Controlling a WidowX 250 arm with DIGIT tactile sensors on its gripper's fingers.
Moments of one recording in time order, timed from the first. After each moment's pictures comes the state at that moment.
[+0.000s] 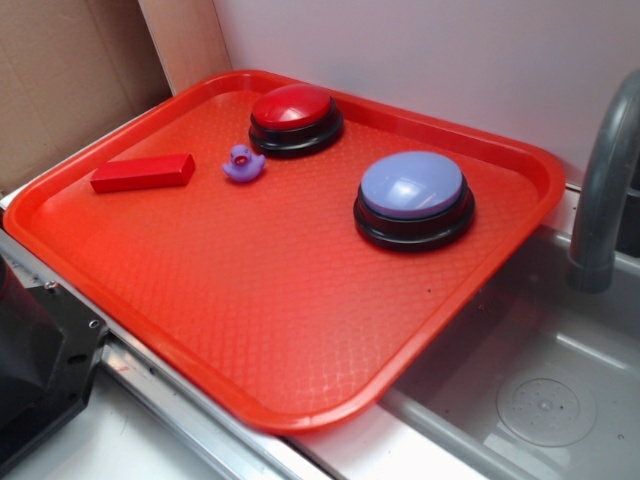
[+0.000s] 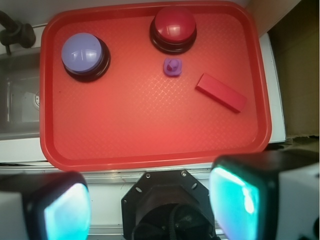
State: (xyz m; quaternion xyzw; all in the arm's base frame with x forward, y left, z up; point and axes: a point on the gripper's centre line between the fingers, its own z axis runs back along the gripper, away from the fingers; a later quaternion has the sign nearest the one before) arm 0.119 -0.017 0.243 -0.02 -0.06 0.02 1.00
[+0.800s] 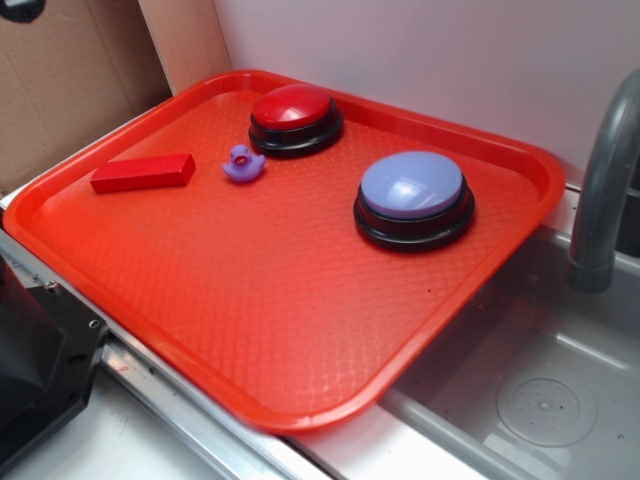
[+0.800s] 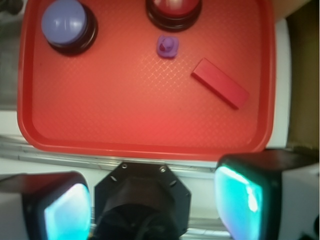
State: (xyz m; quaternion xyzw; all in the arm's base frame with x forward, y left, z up) arm 0.136 0.036 0.206 -0.05 0.02 -0.06 1.00
